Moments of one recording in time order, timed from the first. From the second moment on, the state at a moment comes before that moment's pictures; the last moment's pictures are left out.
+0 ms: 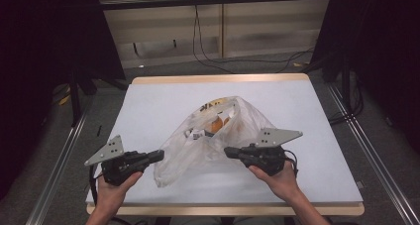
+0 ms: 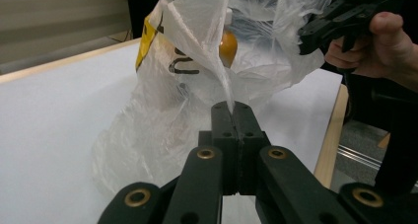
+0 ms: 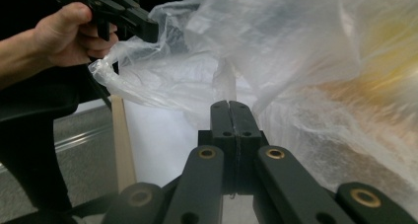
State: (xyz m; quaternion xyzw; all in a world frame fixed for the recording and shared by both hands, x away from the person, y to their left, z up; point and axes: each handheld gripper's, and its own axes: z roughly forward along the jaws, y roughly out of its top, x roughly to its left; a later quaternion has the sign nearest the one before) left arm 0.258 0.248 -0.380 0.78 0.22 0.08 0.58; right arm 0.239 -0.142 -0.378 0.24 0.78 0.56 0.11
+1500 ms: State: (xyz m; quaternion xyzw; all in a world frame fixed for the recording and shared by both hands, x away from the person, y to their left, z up) left arm 0.336 0.263 -0.301 0.73 0.25 0.16 0.61; right arm 0.257 -0.233 -0.264 0.28 0.69 0.63 0.23
